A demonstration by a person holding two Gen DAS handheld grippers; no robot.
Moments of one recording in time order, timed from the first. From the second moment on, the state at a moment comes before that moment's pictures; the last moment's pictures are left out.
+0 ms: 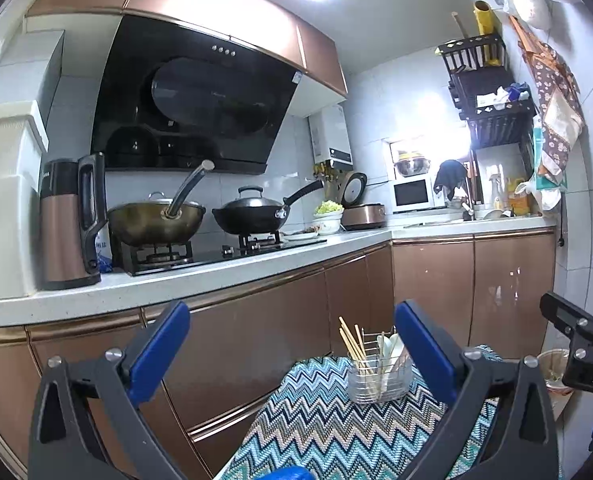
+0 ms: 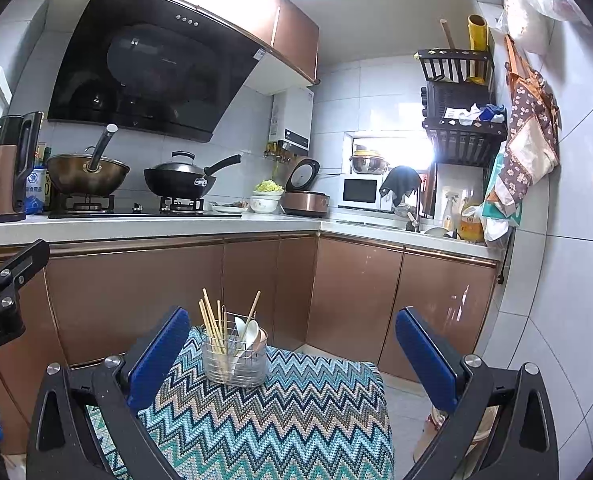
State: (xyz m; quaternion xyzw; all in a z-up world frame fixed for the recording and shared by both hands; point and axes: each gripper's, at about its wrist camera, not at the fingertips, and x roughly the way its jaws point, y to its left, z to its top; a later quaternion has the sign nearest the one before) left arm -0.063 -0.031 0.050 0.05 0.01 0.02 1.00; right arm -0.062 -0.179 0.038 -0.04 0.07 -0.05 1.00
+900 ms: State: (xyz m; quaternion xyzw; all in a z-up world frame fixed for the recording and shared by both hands) left arm -0.037 -0.031 0.030 0.04 0.05 0.04 1.00; right arm -0.031 -0.192 0.015 -0.03 0.09 -0.03 0.99
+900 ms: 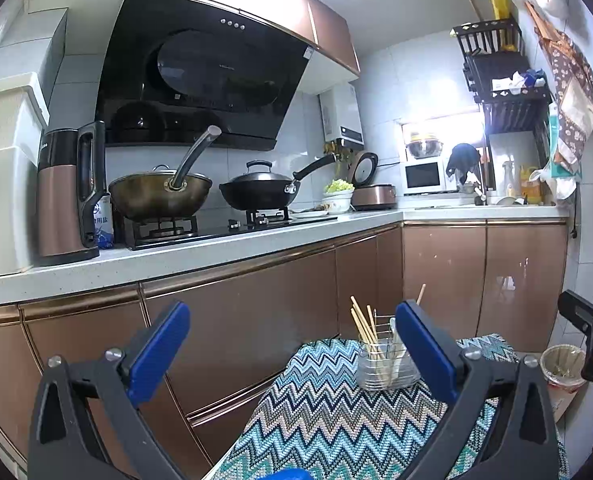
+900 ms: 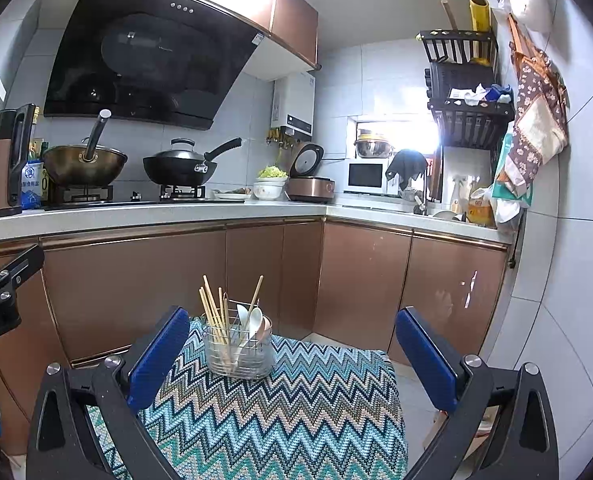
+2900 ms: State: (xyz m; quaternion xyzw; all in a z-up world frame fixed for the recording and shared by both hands) left arm -0.033 -0.055 0.016 0.07 0.07 0.02 0.99; right arm -0.037 -0.218 0.002 0.01 0.09 -0.03 0.99
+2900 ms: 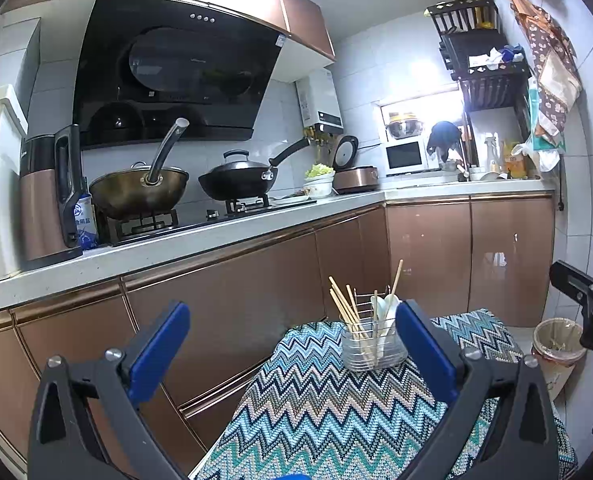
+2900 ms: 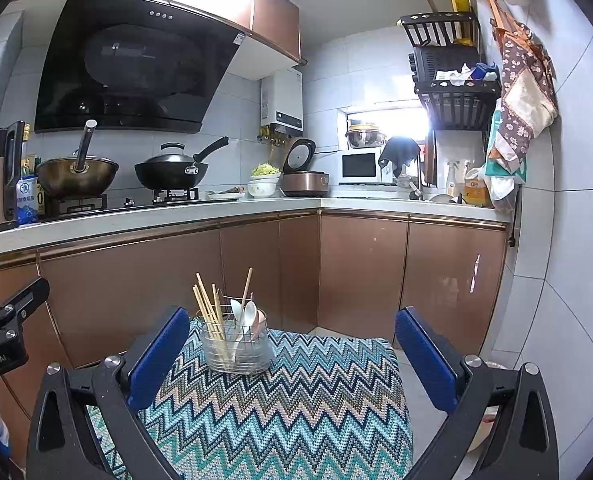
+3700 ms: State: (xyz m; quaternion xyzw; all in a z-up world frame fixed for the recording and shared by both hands) left arm -0.031 -0.057 0.012 0.08 0.08 0.02 0.99; right arm -0.039 -0.222 -0.001 0.01 0.10 -0.04 0.99
